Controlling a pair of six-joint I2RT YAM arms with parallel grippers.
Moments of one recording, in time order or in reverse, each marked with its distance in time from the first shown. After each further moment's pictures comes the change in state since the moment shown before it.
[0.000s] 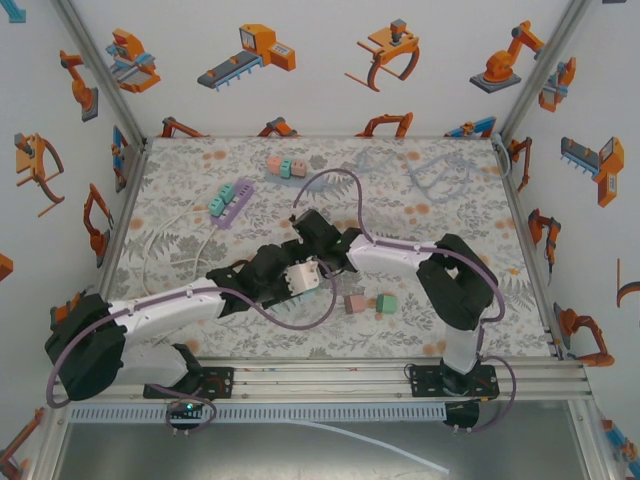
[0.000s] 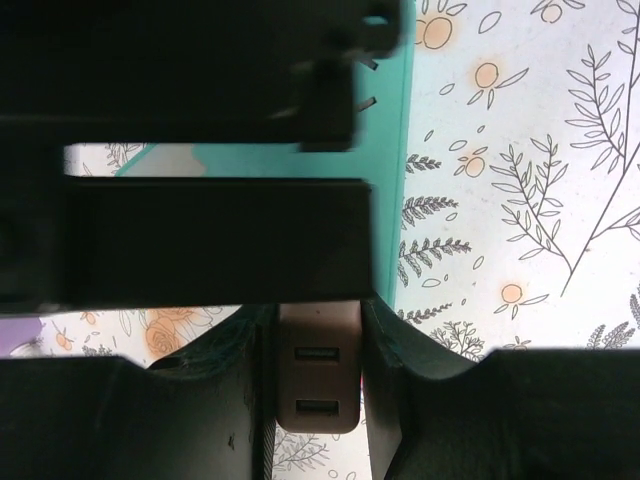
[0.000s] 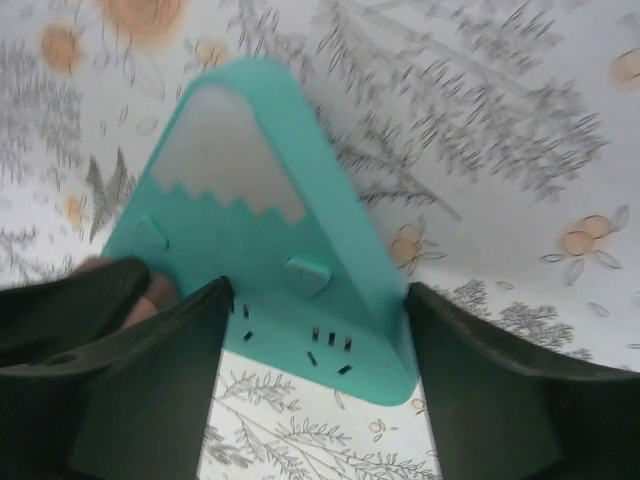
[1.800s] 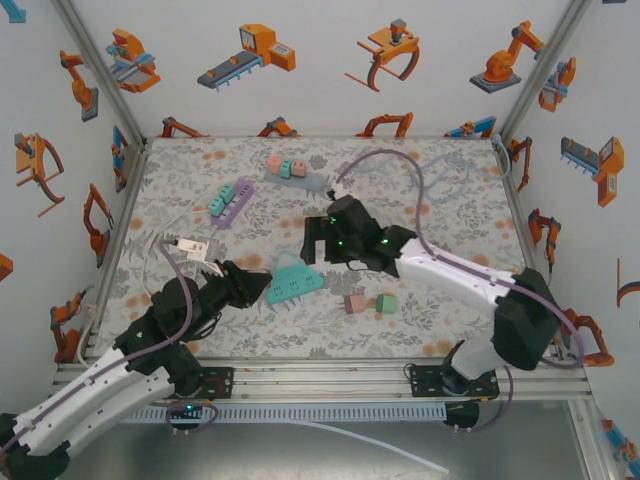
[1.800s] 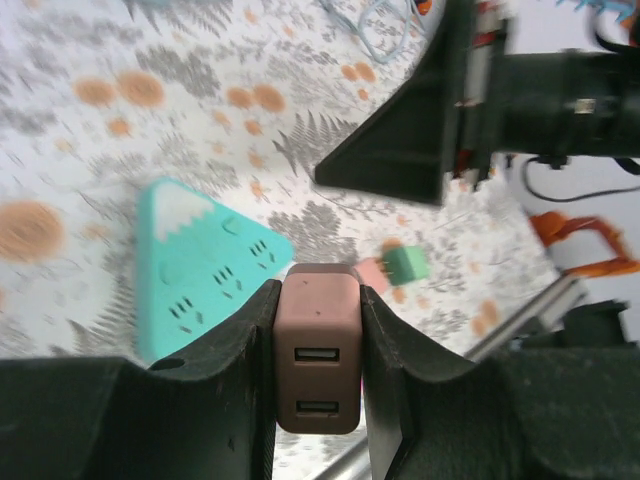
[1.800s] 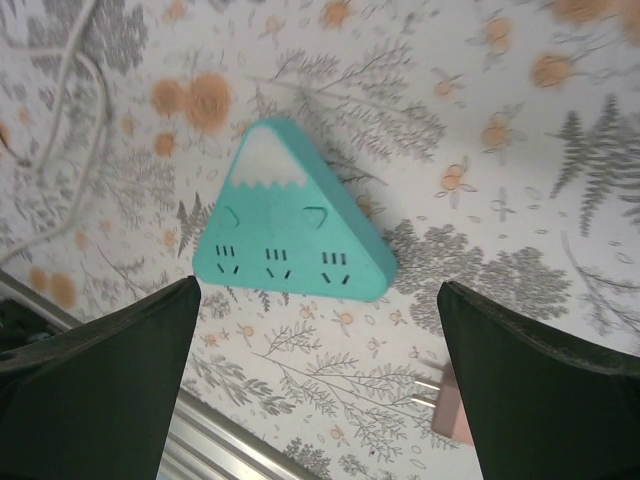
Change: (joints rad) left arm 0.034 -0.871 -0.260 0.119 -0.085 -1.198; right arm -0.064 -0.439 -0.129 -0.059 0.182 0.161
